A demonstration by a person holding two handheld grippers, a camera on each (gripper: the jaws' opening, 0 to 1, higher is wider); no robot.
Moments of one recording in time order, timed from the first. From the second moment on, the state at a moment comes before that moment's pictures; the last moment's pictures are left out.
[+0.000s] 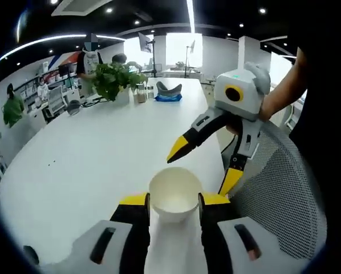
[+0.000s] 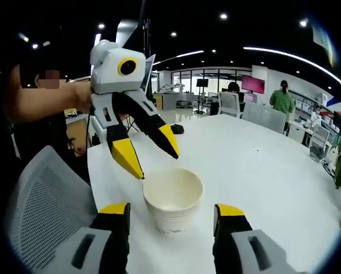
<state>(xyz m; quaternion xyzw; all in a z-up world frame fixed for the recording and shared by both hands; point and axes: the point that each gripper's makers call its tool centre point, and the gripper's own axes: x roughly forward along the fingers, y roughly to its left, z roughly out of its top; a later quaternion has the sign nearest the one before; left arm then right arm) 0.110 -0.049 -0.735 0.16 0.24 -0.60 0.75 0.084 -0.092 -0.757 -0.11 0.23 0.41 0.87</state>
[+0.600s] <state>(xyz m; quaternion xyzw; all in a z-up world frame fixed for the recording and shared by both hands) 0.102 -0.052 -0.775 0.13 0.24 -0.57 0.78 0.095 -0.080 -0.755 -0.10 0.22 0.42 0.87</state>
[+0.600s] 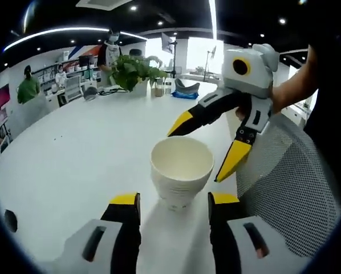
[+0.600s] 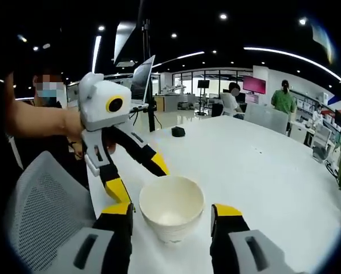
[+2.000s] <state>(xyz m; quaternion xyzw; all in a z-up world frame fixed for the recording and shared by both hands) 0.156 -0.055 -0.781 0.17 0.23 -0.56 0.78 0.150 -0.065 -0.748 -0.09 0.21 0.42 0.88</state>
